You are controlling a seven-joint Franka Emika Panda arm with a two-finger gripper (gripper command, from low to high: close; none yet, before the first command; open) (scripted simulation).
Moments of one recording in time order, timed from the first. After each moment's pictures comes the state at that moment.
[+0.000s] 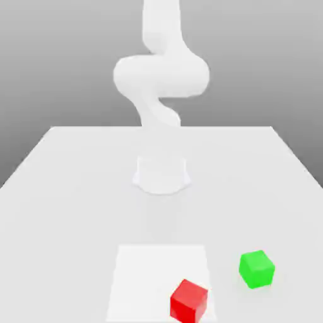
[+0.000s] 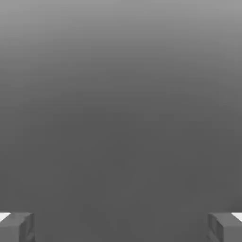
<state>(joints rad) 0.05 -0.71 -0.04 -2.31 0.02 2.33 0.71</state>
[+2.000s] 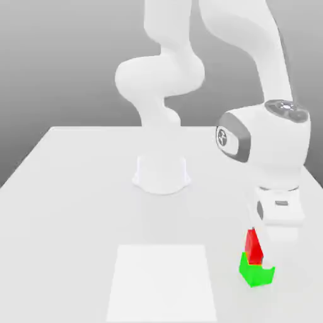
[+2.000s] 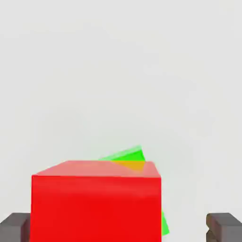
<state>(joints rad) 0.50 0.18 -0.02 -2.61 0.01 2.79 -0.28</state>
